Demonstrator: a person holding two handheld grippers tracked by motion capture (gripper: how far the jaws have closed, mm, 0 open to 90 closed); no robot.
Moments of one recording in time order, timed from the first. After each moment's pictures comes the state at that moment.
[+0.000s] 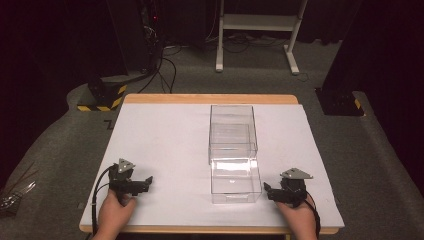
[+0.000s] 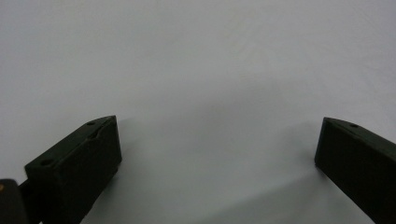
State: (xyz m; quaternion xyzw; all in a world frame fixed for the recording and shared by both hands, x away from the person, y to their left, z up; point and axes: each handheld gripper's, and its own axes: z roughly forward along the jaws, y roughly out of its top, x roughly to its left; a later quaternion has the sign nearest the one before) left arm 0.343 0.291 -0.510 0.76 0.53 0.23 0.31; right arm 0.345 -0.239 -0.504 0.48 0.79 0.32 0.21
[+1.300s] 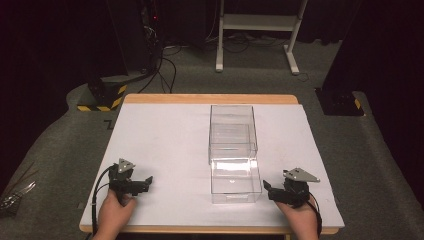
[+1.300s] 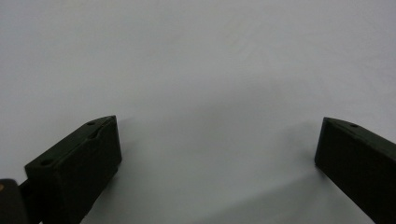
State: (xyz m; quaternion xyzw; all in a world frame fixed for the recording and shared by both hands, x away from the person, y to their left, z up) left arm 0.343 0.291 -0.510 0.76 0.53 0.22 0.31; right arm 0.333 -0.237 -0.481 0.46 0.77 0.38 0.22
